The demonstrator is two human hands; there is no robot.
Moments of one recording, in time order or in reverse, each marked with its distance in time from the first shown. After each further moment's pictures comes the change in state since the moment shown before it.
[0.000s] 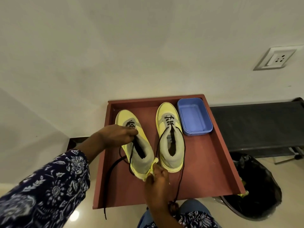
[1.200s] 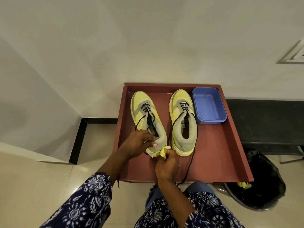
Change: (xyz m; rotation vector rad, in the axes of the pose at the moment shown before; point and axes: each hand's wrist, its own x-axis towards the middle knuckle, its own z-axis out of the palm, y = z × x) left_hand -0.001 0.102 0.031 -1.081 0.382 -0.668; right_hand 0.013 0.020 0.032 0.143 0.238 0.145
